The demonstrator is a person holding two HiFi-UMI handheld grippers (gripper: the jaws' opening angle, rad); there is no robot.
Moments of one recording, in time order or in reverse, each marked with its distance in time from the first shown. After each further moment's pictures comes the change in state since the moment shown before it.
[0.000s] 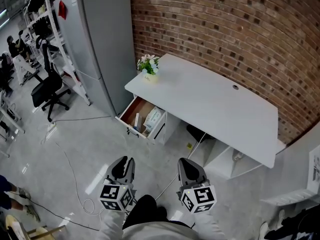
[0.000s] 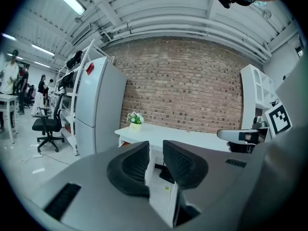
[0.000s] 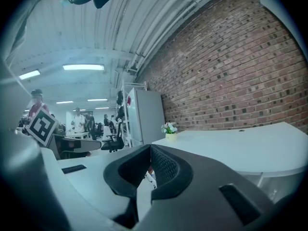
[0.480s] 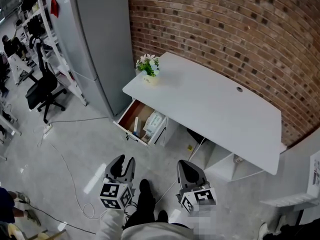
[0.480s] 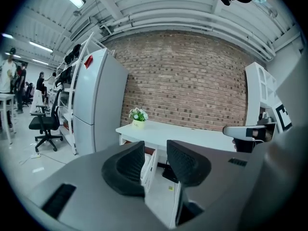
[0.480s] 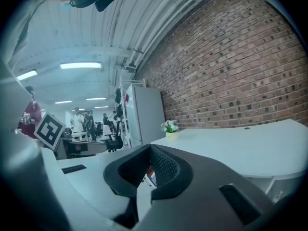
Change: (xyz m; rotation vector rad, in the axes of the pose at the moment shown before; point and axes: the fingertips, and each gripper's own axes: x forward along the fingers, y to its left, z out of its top) left arm 0.074 0.047 -0.001 -0.005 0.044 -0.005; right arm 0.070 -0.012 0.001 0.010 0.017 0.006
